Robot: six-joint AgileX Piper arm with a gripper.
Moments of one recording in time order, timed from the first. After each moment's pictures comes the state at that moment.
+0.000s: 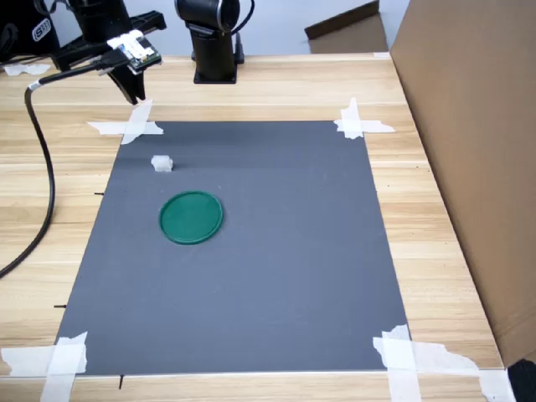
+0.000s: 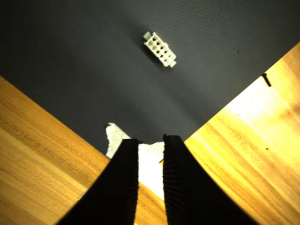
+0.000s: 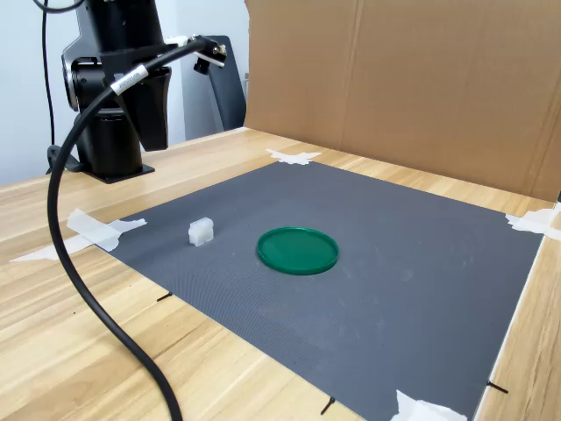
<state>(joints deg) -25.1 74.9 -53.0 6.3 60.3 -76.0</state>
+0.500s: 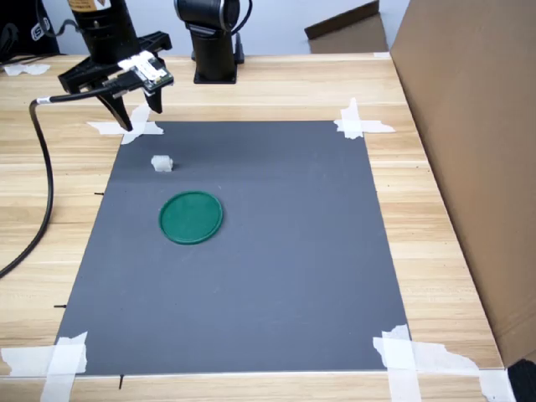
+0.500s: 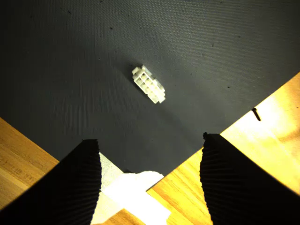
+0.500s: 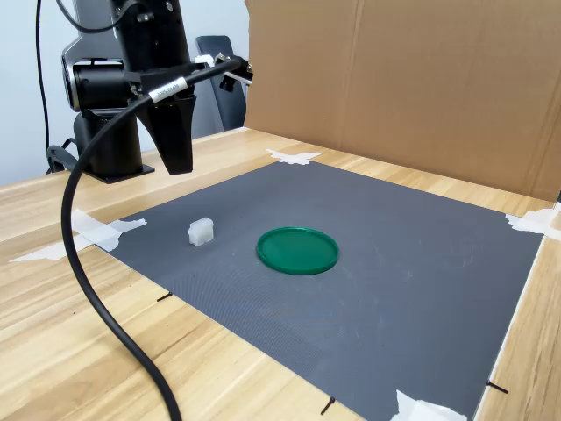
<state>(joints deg) -19.8 78.6 -53.0 5.7 54.7 -74.3</state>
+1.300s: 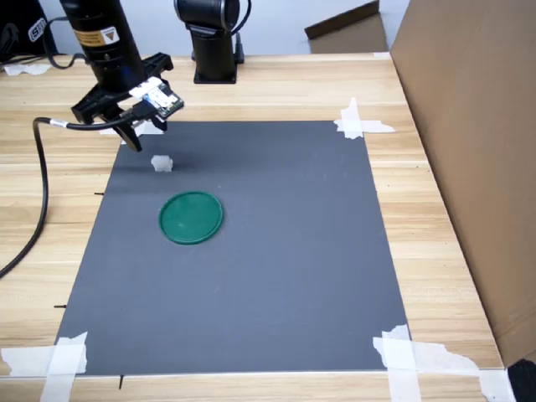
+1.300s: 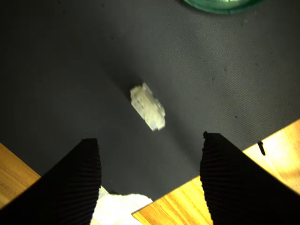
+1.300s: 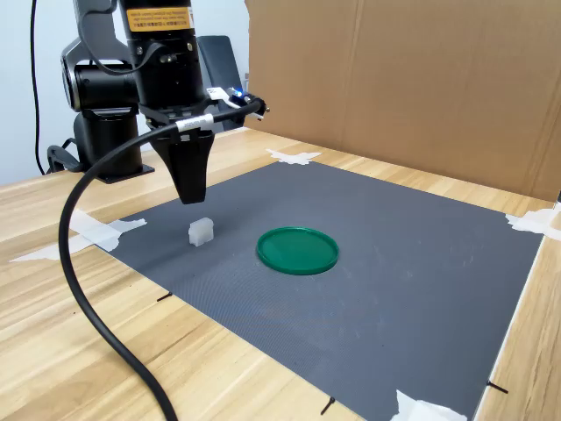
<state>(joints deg) -17.6 84.4 -53.0 4.6 51.5 -79.0</state>
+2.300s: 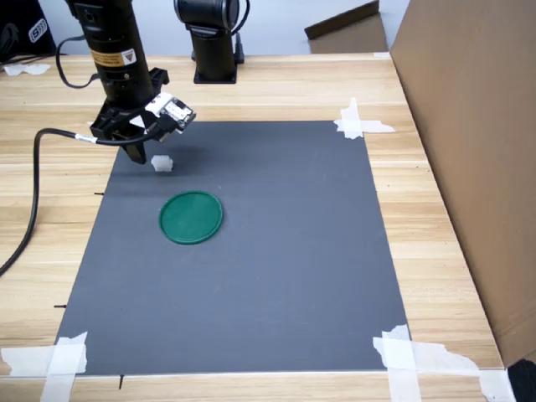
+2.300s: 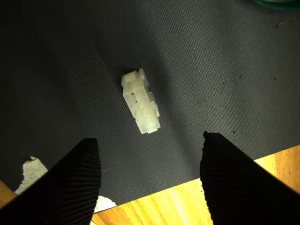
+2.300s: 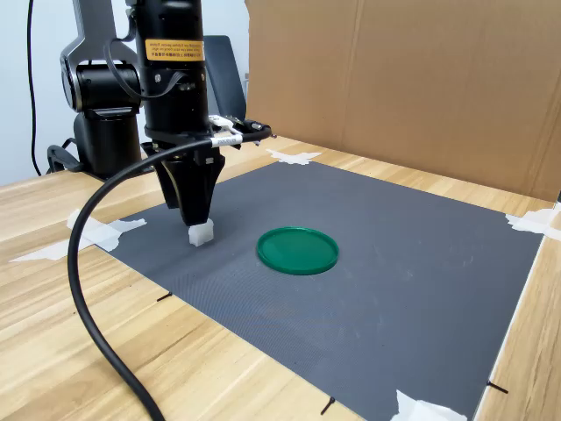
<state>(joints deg) -14.0 86.2 -48.9 -2.5 44.0 -84.9</state>
